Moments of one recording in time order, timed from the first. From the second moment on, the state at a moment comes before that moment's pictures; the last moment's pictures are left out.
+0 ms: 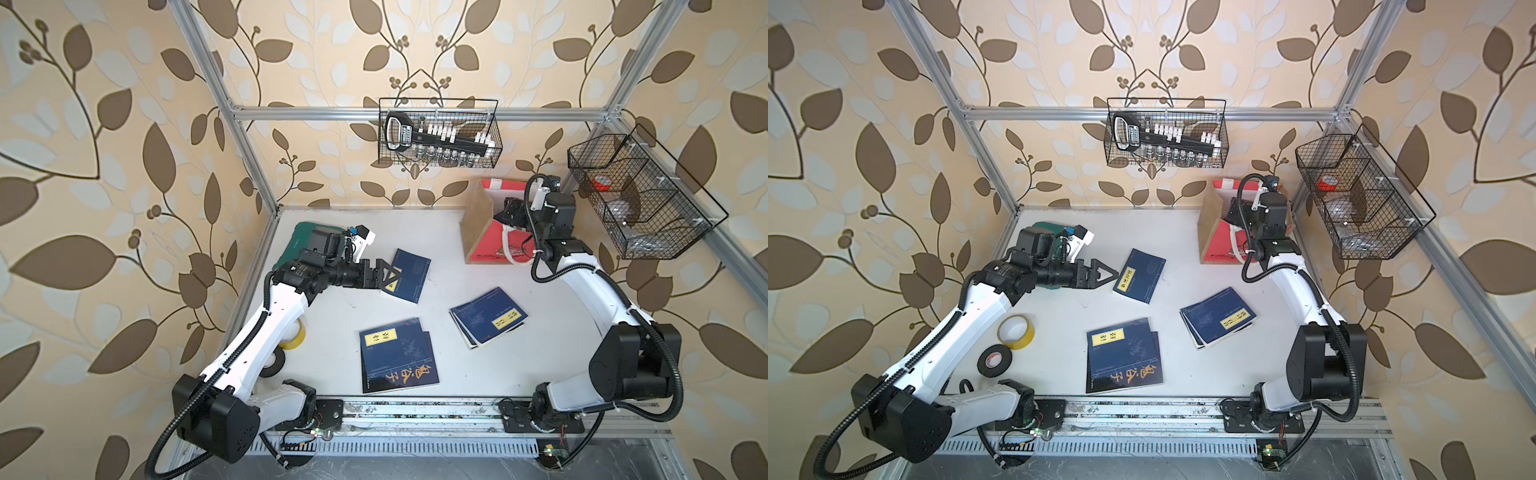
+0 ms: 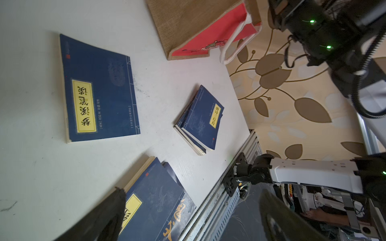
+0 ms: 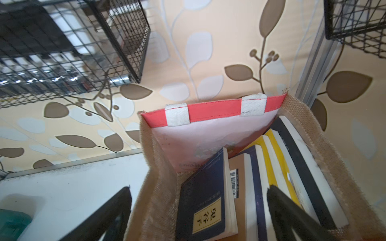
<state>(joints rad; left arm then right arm) -0.31 1.22 1.13 -0.67 0.70 -0.38 0.01 1.48 1.23 -0.04 0.09 0.24</state>
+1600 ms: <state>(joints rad) -0.31 1.27 0.96 -0.50 0.43 -0.59 0.01 1.16 0.59 -0.57 0.14 0.72</state>
